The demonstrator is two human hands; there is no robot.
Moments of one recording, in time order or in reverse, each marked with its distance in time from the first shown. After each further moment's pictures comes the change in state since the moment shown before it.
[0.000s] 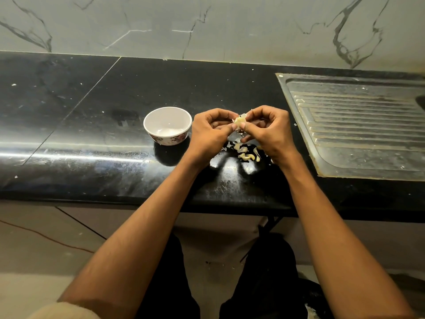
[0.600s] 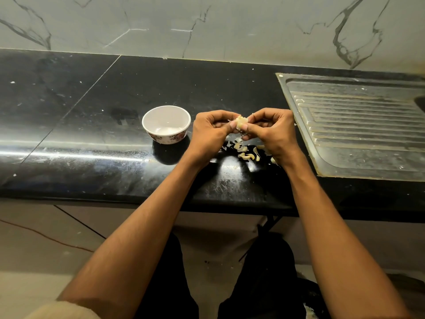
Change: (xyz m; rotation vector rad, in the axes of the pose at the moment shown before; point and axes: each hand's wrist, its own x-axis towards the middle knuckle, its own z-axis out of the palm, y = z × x) left_hand 0.003 -0.002 -0.001 0.038 -0.040 0.002; right_hand -0.003 -0.003 -0.006 0.060 -0.024 0.018
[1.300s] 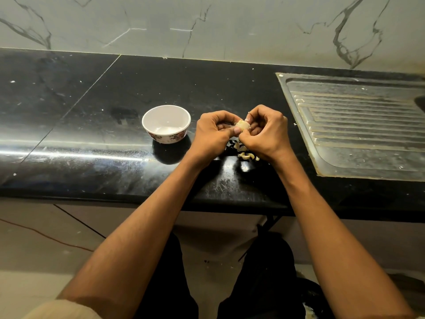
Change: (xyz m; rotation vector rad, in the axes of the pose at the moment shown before) left_hand 0.001 -0.005 0.004 0.055 -0.041 -0.014; right_hand 0.000 0.008 0.010 -0.419 0.064 -0.187
